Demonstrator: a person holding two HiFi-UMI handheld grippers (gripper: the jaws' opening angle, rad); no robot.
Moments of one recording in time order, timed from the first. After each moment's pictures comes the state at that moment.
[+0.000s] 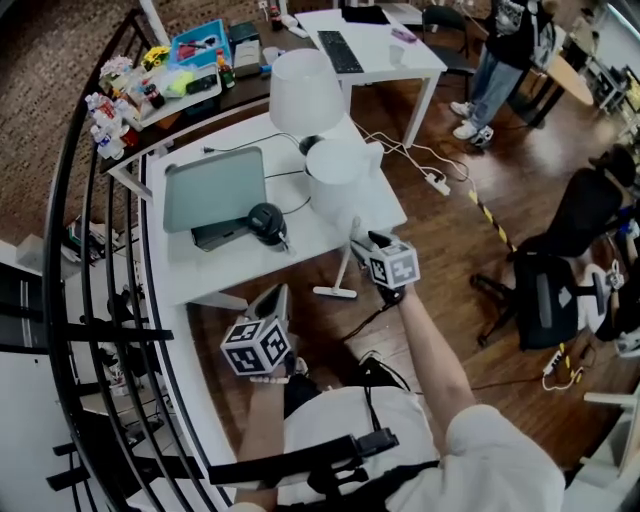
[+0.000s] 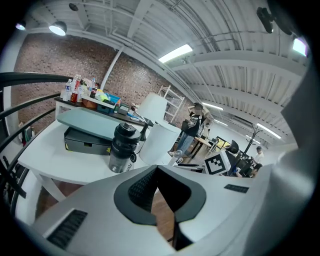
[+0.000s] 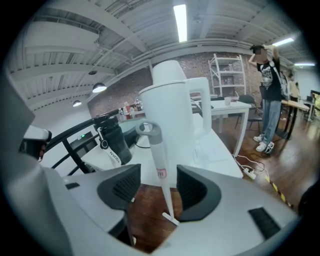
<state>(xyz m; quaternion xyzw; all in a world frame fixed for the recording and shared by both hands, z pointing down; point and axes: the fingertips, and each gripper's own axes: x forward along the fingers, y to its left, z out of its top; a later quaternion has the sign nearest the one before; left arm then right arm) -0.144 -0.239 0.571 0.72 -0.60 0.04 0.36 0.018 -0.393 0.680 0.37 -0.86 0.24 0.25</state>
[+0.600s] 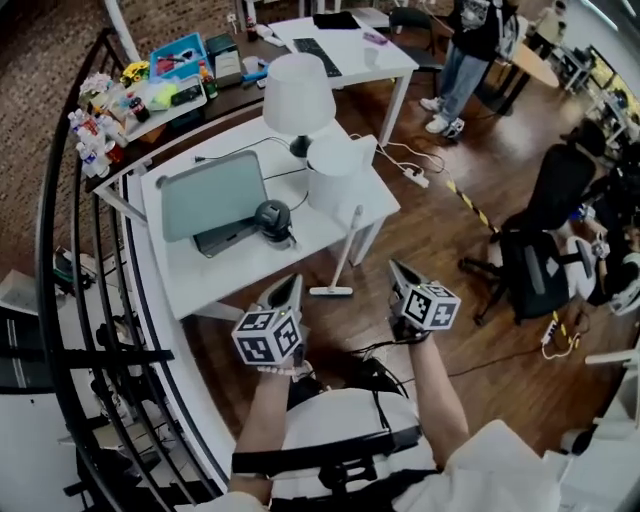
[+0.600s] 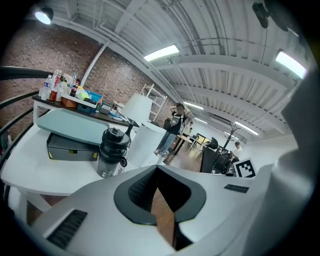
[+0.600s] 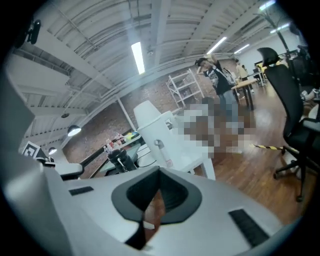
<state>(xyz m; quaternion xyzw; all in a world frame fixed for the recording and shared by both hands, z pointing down) -0.148 -0.236 0.558 0.79 -0.51 0.04 0.33 0.070 -0.277 0.614 0.51 -0.78 0.35 0.05</state>
